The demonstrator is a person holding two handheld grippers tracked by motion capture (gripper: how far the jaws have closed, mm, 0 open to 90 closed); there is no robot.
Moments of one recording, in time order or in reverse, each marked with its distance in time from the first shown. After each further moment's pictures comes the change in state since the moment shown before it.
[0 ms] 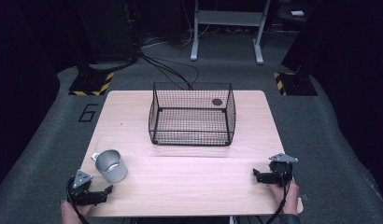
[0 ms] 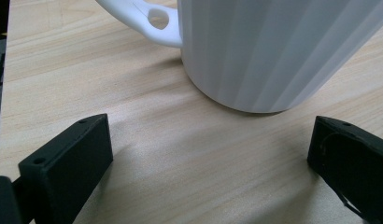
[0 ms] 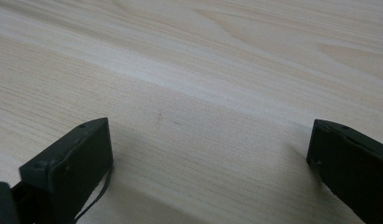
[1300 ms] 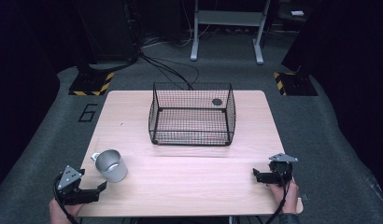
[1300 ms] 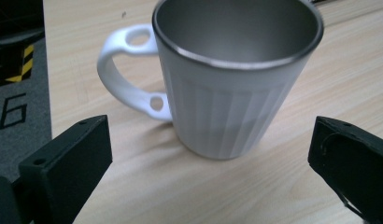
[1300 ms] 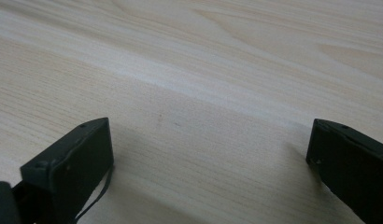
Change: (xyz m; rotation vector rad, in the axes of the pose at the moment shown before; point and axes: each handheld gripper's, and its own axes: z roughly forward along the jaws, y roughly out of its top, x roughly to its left) left arm -0.003 0.034 -0.047 -0.131 -0.040 0.064; right arm 0.000 0.000 0.001 -0.003 -0.002 0.004
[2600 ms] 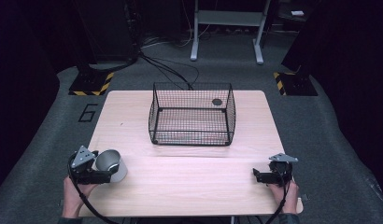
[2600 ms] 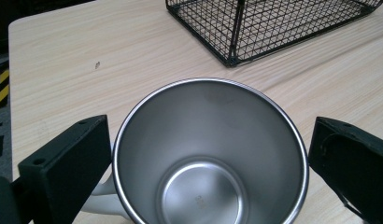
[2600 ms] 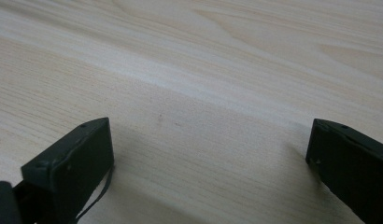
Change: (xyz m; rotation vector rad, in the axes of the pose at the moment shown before) left arm -0.005 0.051 0.036 -0.014 -0.076 0.049; right arm 0.000 0.000 0.000 0.000 0.001 -0.001
